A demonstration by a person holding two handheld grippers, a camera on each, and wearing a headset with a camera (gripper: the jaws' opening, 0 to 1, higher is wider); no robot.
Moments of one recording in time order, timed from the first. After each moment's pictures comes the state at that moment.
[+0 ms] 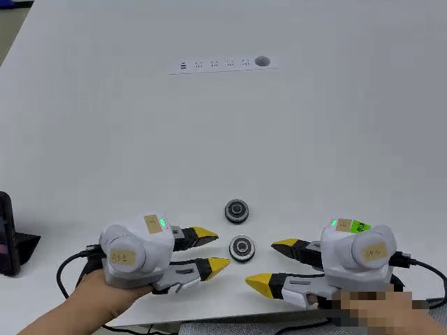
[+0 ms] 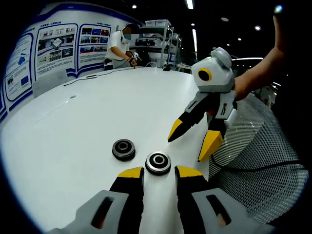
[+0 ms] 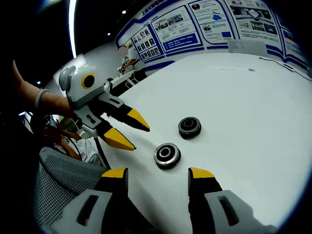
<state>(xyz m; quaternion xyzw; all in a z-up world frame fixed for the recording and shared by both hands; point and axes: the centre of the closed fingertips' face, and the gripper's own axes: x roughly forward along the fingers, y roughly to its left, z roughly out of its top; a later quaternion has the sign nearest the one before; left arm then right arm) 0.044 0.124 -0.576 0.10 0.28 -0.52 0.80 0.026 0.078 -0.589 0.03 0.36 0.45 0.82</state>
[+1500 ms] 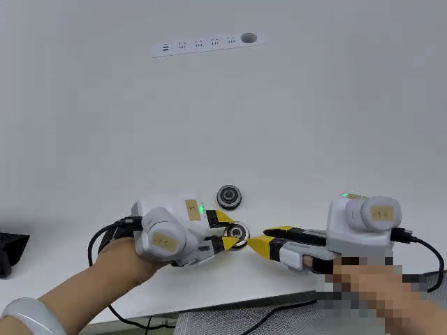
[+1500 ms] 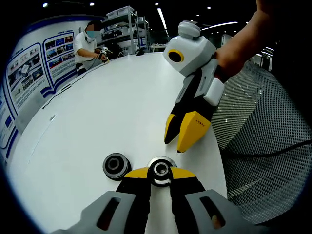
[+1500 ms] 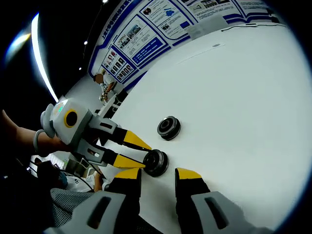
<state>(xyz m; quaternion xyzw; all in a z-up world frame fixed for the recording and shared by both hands) 0.056 0.093 -0.604 0.24 0.26 -0.58 0.73 0.046 0.066 -0.599 0.20 0.40 0.36 0.82</state>
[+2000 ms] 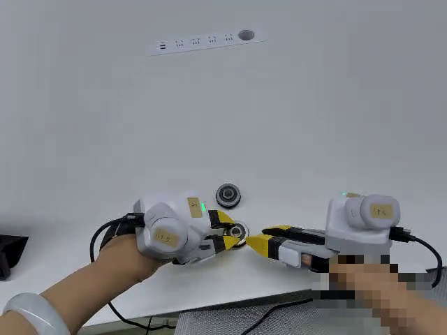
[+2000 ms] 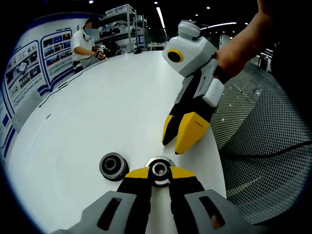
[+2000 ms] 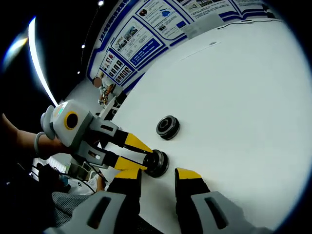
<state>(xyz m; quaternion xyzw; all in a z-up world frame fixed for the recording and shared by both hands) 0.053 0.090 -0.608 0.24 0.28 -0.59 0.72 0.046 0.068 -0.601 0.22 0.40 0.35 0.82</state>
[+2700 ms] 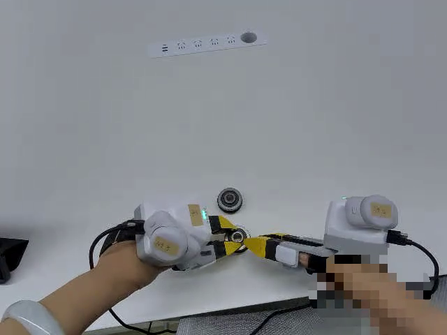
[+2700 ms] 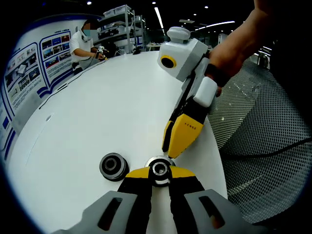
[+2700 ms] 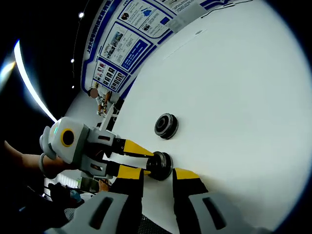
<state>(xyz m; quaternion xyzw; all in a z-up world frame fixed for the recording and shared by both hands) 0.053 0.092 -0.608 0.25 0.27 -0.59 0.72 0.049 0.077 -0.605 0.30 0.43 0.33 0.79</state>
